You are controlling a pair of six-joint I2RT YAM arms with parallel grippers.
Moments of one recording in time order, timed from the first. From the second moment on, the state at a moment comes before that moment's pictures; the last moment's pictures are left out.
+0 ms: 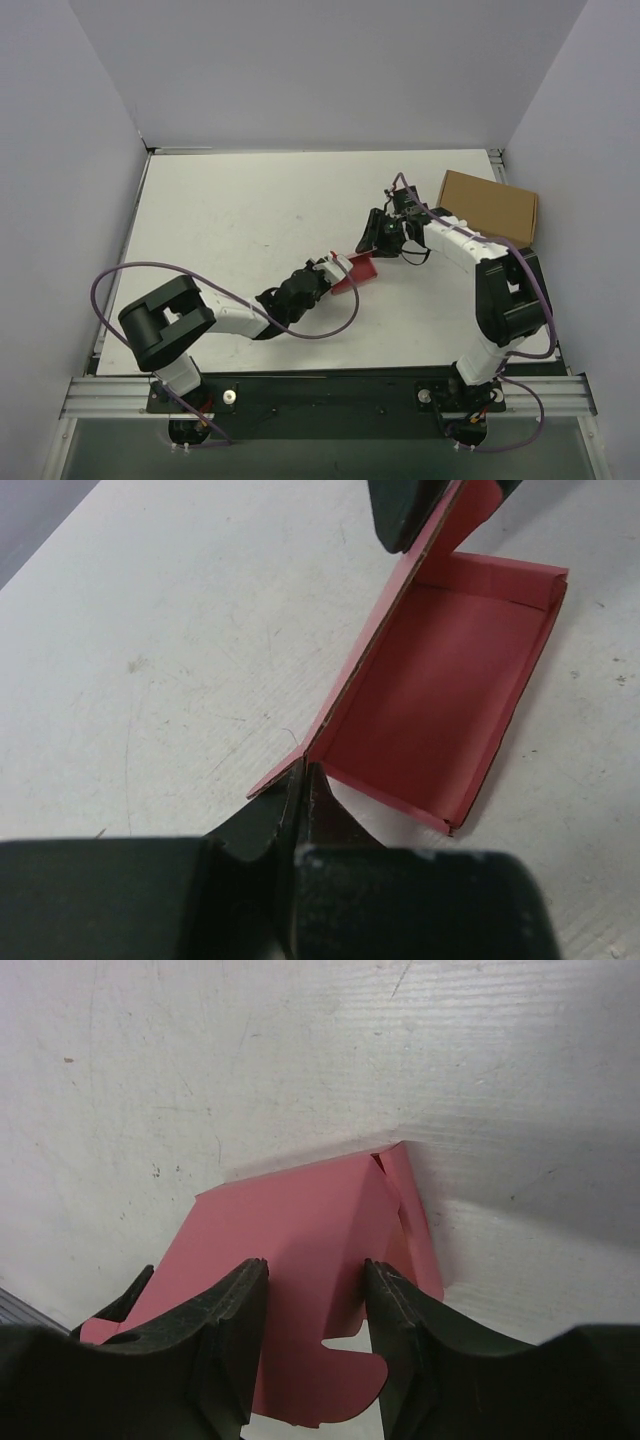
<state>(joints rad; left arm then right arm) -1.01 1.64 0.59 0.73 -0.44 0.24 0.35 1.70 1.10 -0.41 -0.31 0.52</state>
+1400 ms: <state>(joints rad) -0.85 1.68 0.85 0.32 -0.25 -0.28 0.40 1.55 0.88 -0.18 -0.11 0.79</state>
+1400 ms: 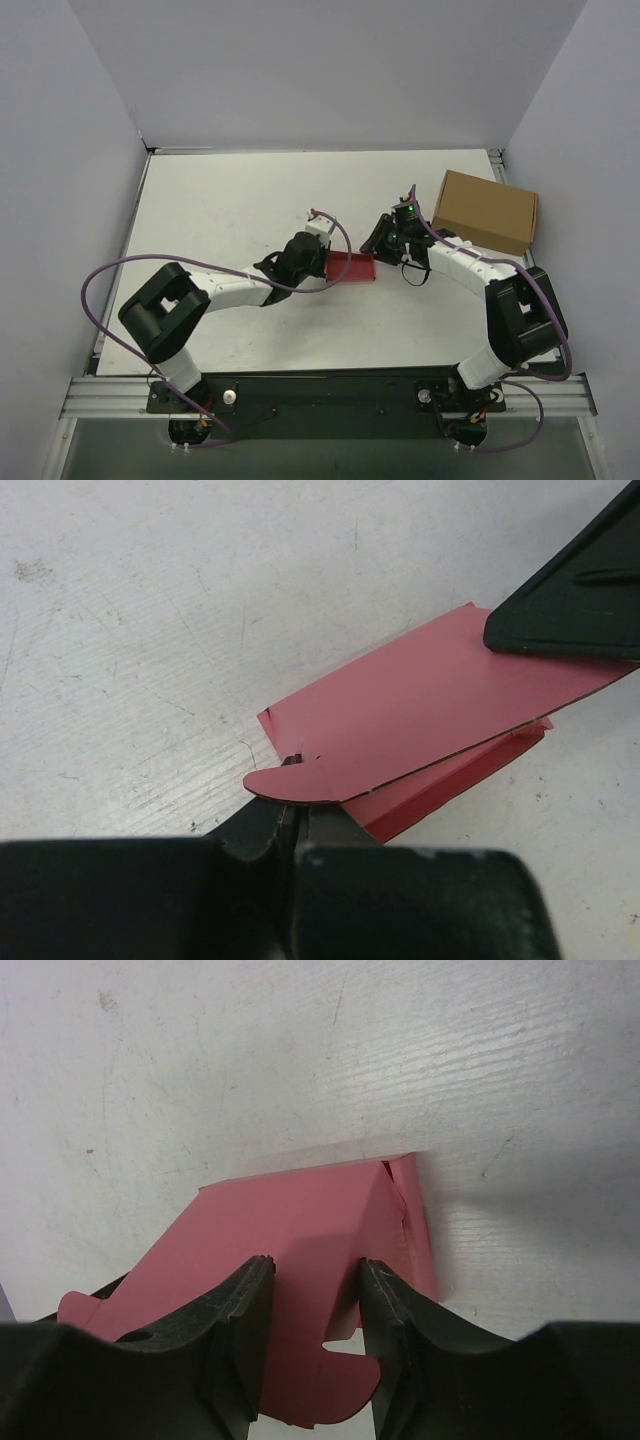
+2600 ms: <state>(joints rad) -0.76 1.71 0.84 0.42 -0.02 -0.51 0.40 1.53 0.88 -0.22 -0.06 0.77</state>
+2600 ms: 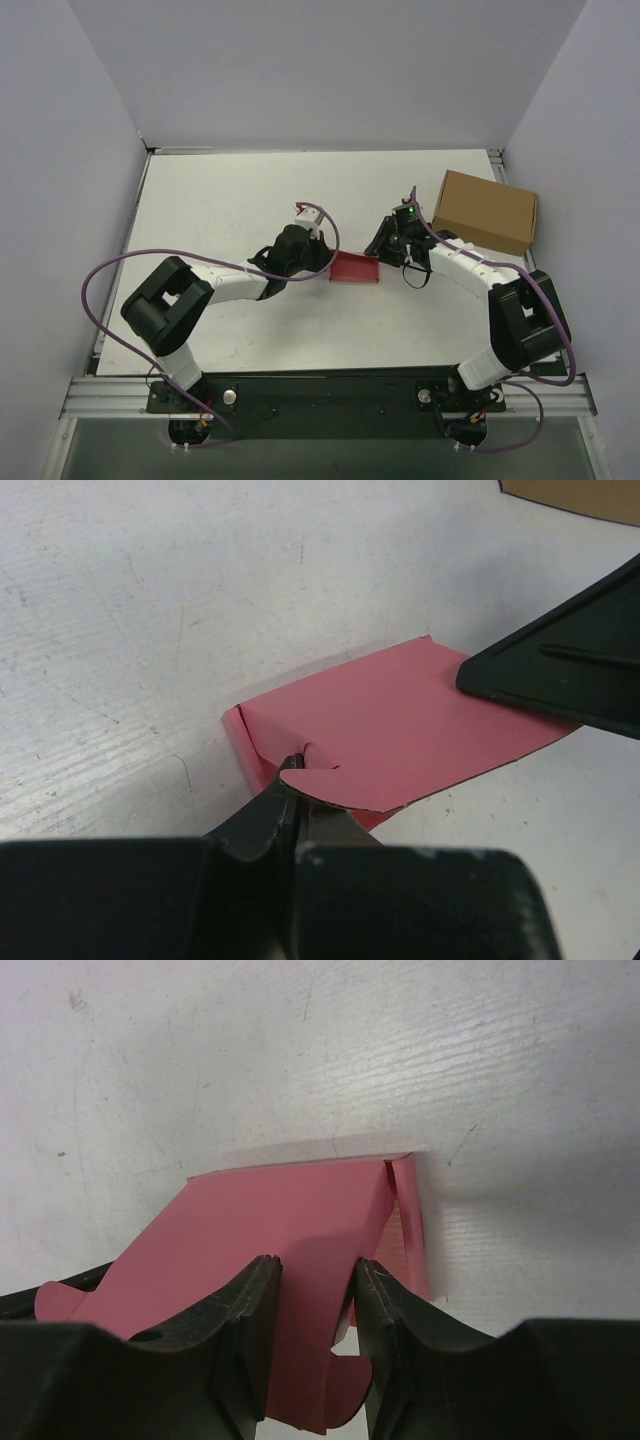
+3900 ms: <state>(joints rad) -0.85 1.52 0.61 0.42 0.12 -0.20 0.47 1.51 0.83 -0.23 -0.05 0.73</state>
